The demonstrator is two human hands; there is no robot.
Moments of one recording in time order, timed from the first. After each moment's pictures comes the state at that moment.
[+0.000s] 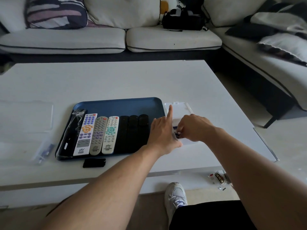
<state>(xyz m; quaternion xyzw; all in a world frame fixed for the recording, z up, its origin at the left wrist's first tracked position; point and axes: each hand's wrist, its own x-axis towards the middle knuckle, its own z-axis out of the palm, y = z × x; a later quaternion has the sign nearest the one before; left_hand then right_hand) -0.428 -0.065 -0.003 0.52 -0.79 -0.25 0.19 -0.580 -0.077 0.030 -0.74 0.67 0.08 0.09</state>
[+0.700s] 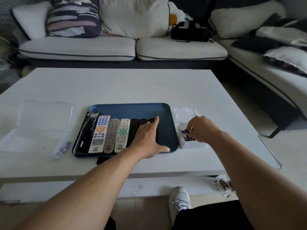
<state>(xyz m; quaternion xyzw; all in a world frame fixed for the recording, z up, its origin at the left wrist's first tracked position) -0.350 -0.055 0.016 0.57 -0.78 -0.25 0.12 -0.570 -0.068 0.050 -0.69 0.72 0.02 0.10</state>
